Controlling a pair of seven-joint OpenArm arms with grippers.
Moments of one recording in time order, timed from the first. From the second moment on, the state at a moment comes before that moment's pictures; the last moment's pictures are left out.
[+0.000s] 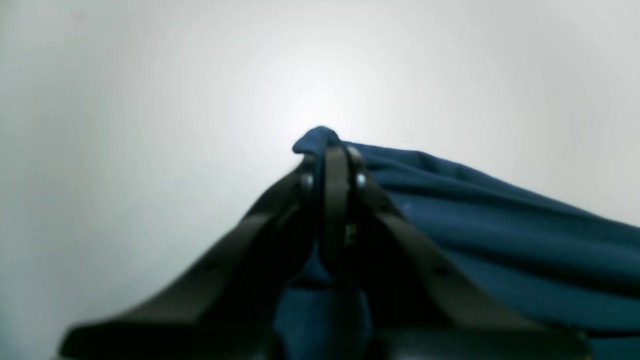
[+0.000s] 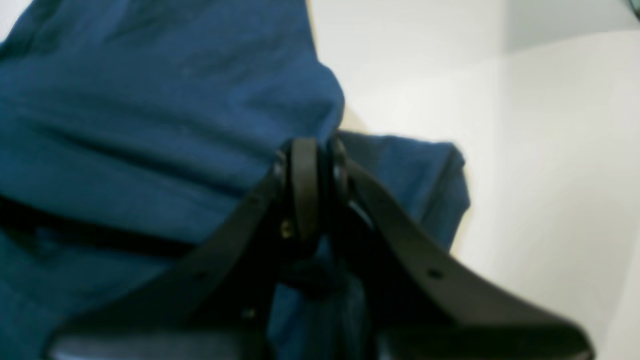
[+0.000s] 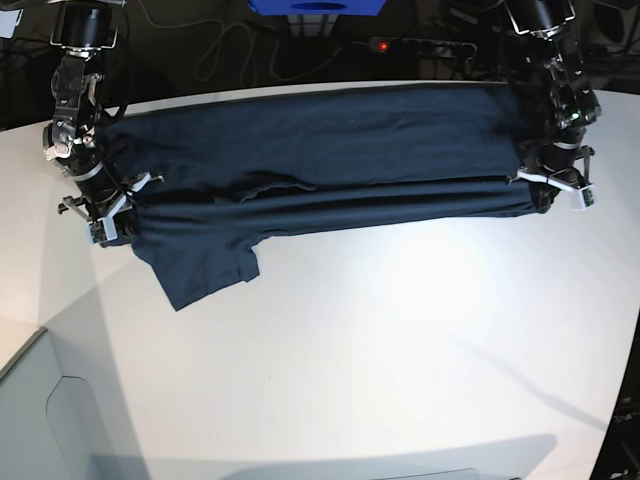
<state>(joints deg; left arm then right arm) 14.2 -16.6 -28.0 80.4 -25.0 -14.1 22.1 -10.4 17.2 14.9 82.2 7.8 27.9 -19.1</state>
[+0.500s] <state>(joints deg) 14.2 -15.9 -28.0 80.4 -24.9 -14.1 21.6 -10.7 17.3 14.9 82.2 7.8 27.9 -19.1</state>
